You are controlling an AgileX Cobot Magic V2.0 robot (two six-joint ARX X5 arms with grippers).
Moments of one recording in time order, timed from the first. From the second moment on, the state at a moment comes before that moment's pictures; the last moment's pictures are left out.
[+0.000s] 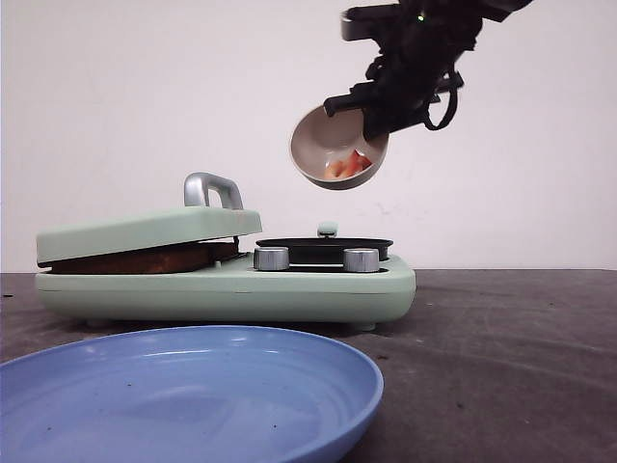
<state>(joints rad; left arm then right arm) -0.32 0.48 1.10 -0.82 0.02 -0.04 0.47 1.81 1.37 0.18 0.18 -0.20</state>
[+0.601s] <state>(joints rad) -0.32 0.48 1.10 -0.82 0.02 -0.04 0.56 1.90 1.37 0.36 0.33 -0.67</state>
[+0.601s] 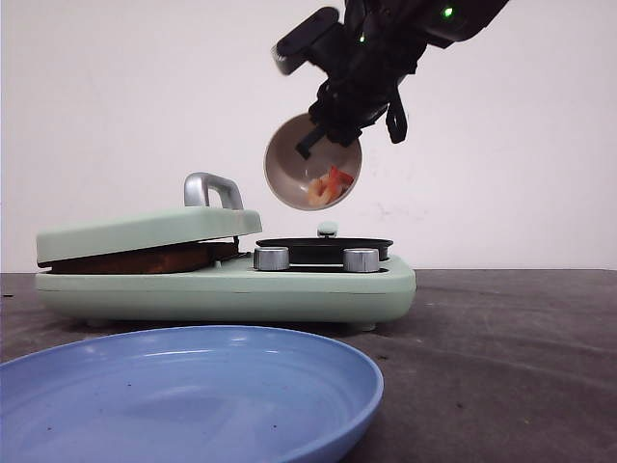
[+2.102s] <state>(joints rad) -0.32 0.48 1.10 -0.82 0.02 -0.04 0.56 1.80 1.38 0.19 0.58 -0.64</state>
